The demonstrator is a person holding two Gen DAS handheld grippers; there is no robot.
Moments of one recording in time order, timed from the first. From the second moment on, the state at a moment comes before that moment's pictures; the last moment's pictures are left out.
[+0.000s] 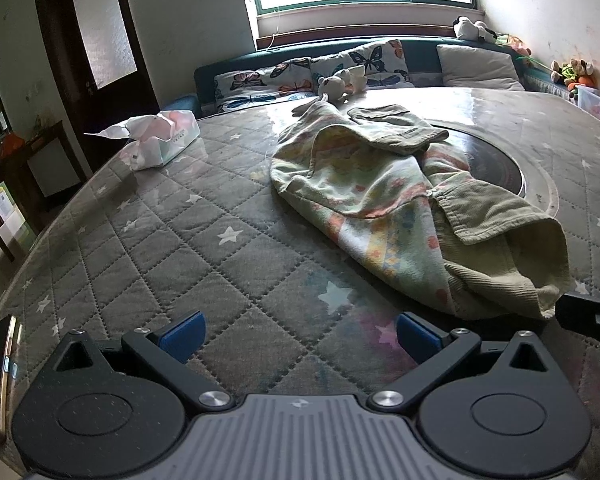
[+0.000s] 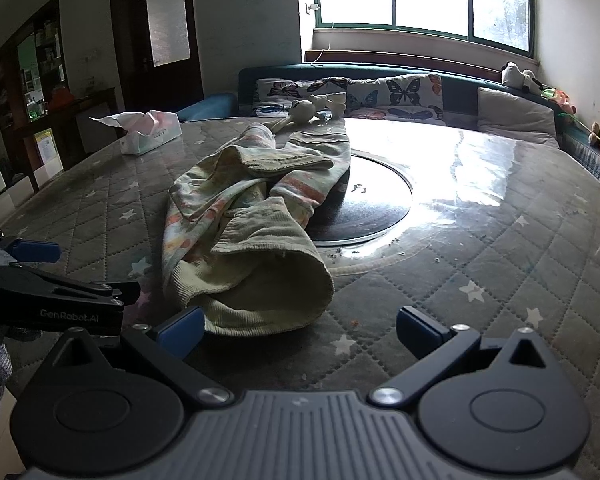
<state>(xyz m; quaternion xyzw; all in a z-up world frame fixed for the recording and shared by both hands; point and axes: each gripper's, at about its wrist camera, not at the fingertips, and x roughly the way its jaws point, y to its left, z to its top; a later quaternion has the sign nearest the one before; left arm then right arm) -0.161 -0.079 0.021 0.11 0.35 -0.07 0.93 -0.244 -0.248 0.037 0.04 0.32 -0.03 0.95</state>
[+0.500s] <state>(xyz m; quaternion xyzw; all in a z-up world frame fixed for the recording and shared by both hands) -0.158 -0.079 0.023 0.11 0.34 -0.07 0.93 -0.239 -0.245 0.039 0.04 0.32 -0.03 0.95</state>
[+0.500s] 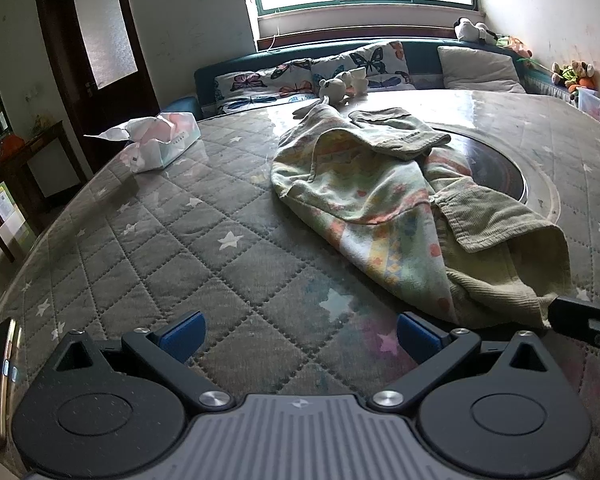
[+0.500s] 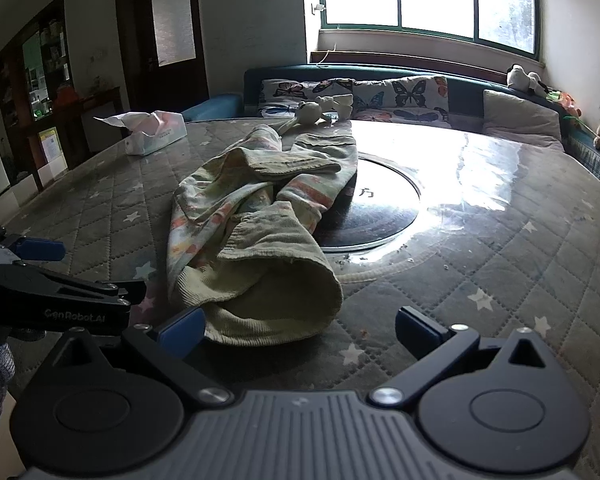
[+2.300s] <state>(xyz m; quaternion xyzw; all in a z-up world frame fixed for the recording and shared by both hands) -0.018 -0.136 0.043 0.07 0.36 -0.25 0.89 -0.053 -0.347 0.041 0.16 0.37 -0.01 0.91</state>
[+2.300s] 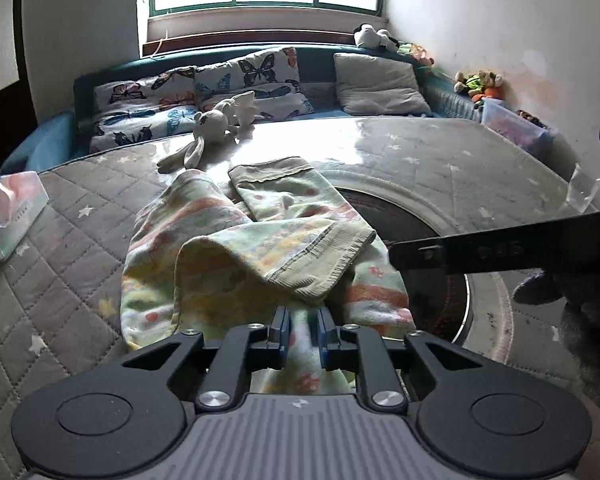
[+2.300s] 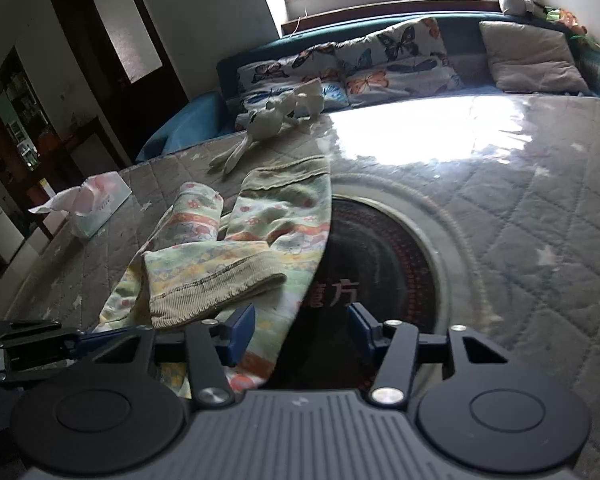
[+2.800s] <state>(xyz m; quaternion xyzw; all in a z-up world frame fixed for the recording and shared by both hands) -0.017 -0.089 0.057 0.02 0.35 -0.23 0.91 -0.028 -0.339 0.029 0.21 0.38 0.03 0.90</state>
